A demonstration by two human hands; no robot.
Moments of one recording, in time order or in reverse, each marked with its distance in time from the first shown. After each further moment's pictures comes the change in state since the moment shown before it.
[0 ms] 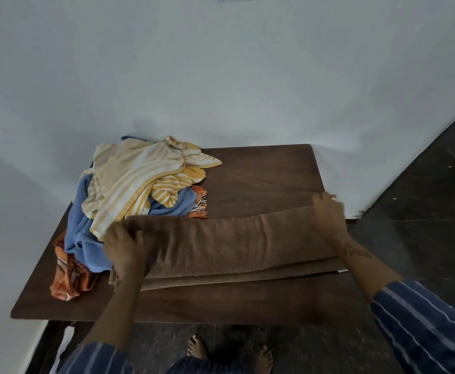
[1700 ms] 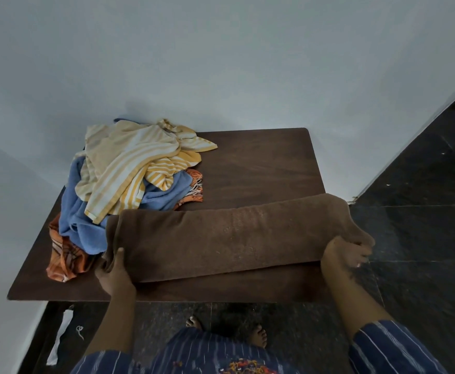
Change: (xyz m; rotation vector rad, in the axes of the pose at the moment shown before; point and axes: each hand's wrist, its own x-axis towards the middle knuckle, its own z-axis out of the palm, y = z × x) left_hand -0.064 -0.049 0.003 -0.812 0.024 -0.924; right_hand -0.089 -0.008 0.031 0.961 0.222 1.505
